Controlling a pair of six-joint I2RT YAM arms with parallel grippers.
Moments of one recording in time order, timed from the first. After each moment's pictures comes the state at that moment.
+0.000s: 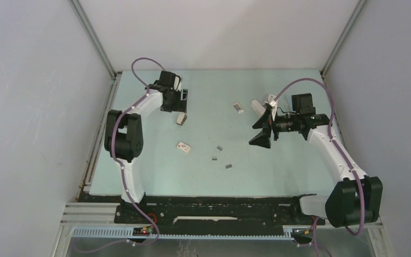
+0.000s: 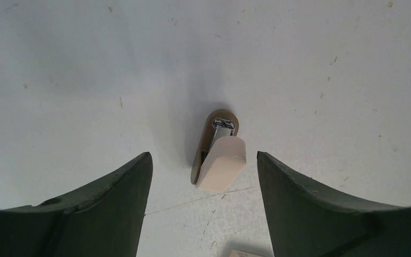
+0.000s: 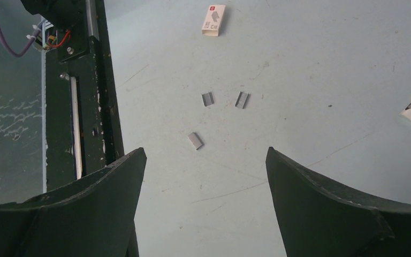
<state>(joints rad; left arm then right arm) -0.23 2.00 1.56 -0.55 0.05 -0.14 0.12 1.27 1.02 -0.65 -1.10 -0.62</state>
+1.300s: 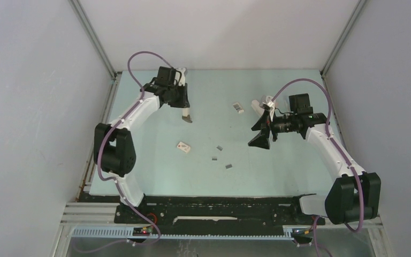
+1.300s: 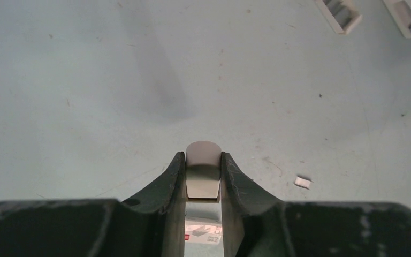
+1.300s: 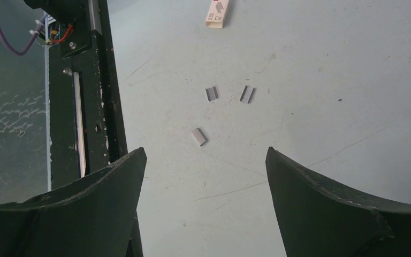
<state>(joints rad) -0.30 1.81 1.52 -0.56 0.17 -0.15 0.14 1.29 1.02 -0.67 -1.08 -0.63</state>
